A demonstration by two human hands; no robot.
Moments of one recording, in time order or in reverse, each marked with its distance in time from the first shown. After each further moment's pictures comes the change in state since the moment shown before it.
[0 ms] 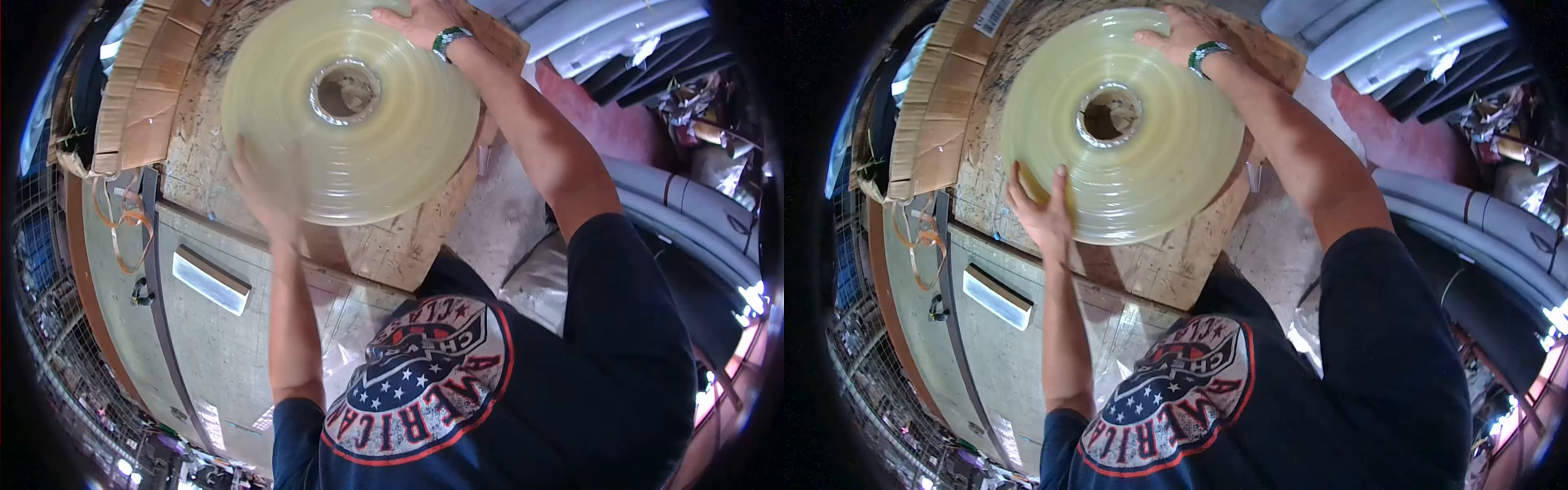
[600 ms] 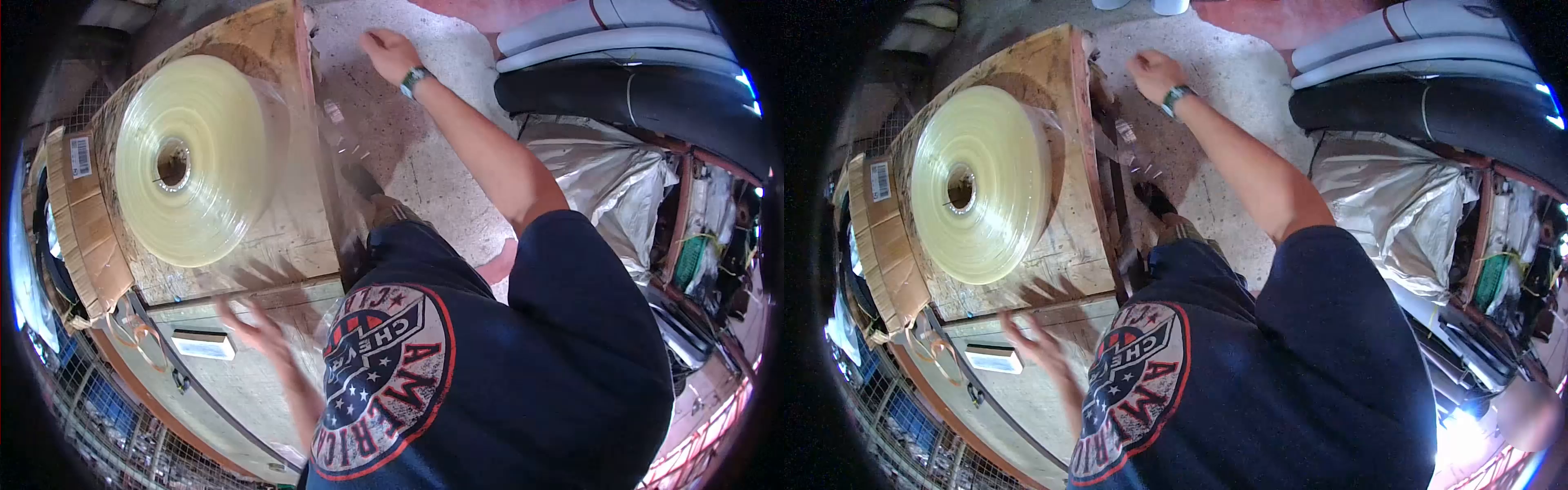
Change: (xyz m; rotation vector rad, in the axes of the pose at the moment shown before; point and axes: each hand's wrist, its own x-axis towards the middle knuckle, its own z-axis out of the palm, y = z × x) left_hand -0.166 -0.037 -0.090 0.053 -0.314 0.188; right_hand -0.258 0.212 -0.069 0.555 0.214 0.692
